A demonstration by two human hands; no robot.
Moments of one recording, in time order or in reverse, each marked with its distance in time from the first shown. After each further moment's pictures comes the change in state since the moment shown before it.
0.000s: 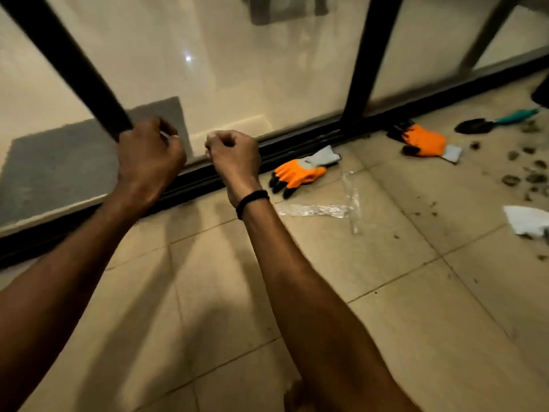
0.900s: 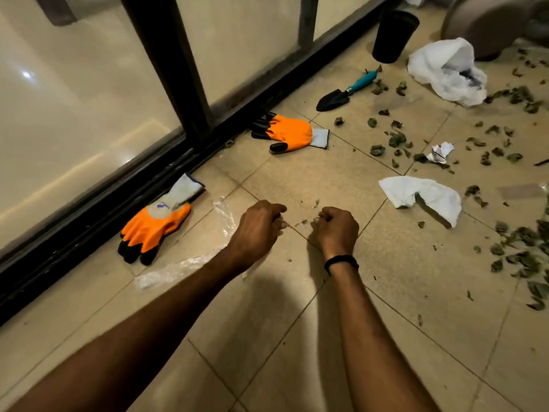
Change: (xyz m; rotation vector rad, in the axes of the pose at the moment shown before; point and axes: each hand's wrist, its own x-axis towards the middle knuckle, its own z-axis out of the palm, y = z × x) left_hand -0.076 0.247 0.360 -0.205 -0.752 0.623; right_hand 0.036 0.125 -0.434 -0.623 0.731 0.349
